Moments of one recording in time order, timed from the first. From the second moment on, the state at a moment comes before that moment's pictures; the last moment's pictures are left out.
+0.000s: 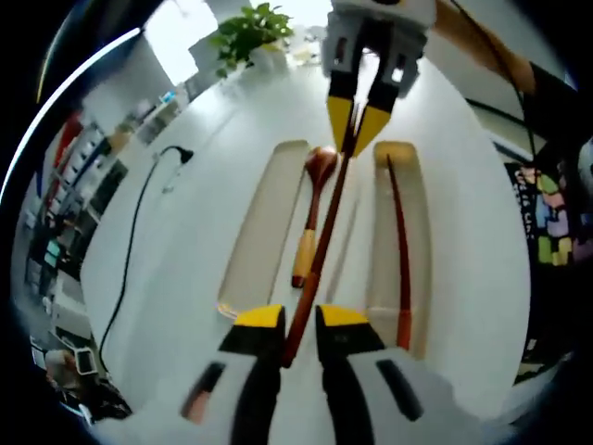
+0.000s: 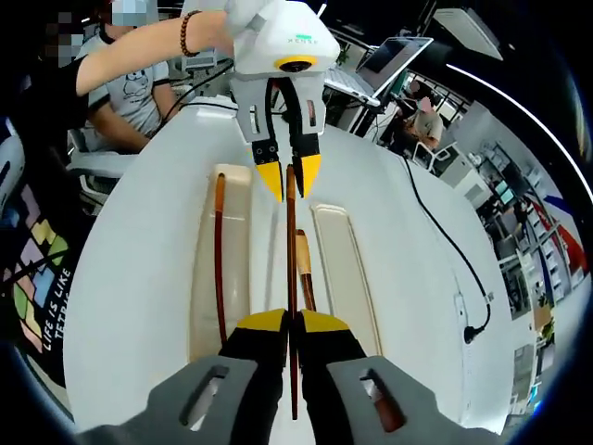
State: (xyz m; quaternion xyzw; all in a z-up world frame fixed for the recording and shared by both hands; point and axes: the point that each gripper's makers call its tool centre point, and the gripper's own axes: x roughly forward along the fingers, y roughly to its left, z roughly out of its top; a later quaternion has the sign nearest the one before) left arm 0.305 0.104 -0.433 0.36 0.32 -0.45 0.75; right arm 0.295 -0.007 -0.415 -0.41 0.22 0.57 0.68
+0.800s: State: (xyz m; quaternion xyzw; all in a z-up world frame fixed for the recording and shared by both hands) left arm 0.257 0.107 -0.439 0.34 0.34 -0.49 0.72; right arm 0.261 0.000 -0.439 -0.38 0.24 0.60 0.66
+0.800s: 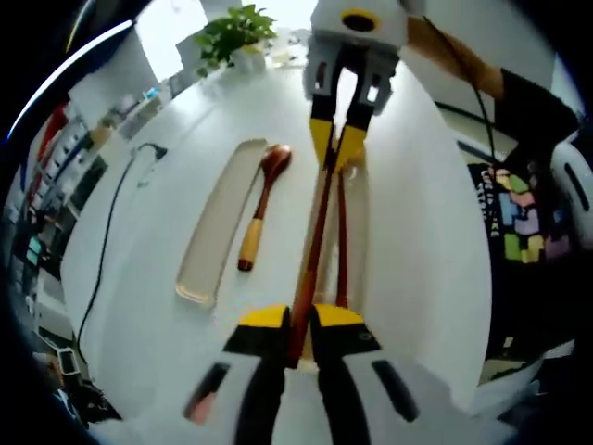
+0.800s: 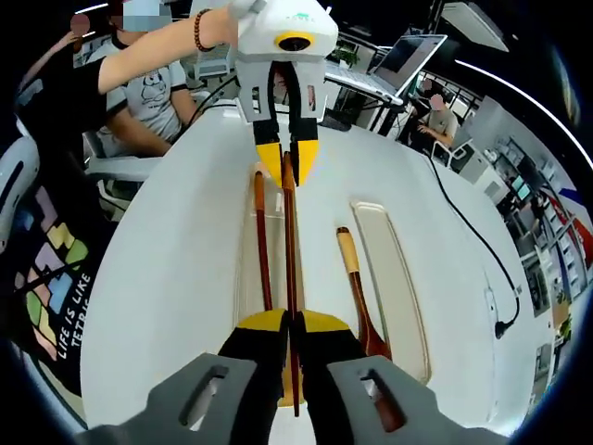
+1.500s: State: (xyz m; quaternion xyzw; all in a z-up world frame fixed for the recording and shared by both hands) left arm 0.246 0.116 -0.446 0.31 0.35 -0.50 0.73; right arm 0.251 0.004 -0.451 -0.37 0.26 0.61 0.65
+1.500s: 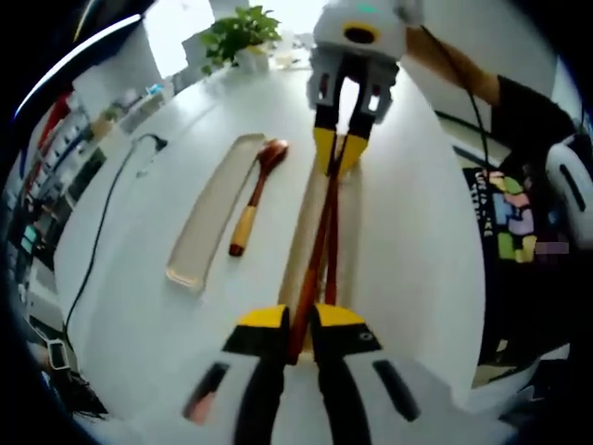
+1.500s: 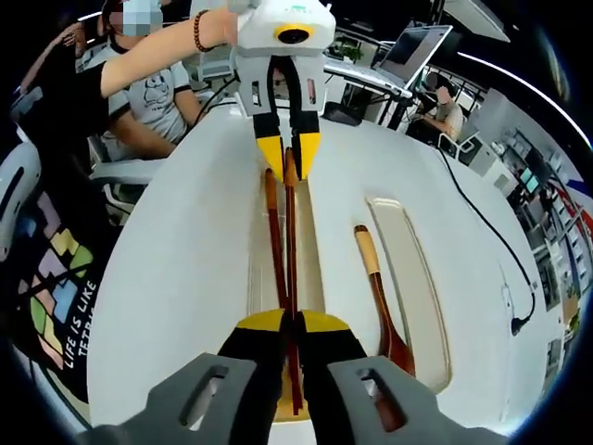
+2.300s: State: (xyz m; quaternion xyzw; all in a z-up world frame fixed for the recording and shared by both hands) left arm 0.246 0.118 -0.448 0.30 0.35 -0.50 0.73; right arm 0.251 0.004 -0.455 -0.37 0.28 0.60 0.65
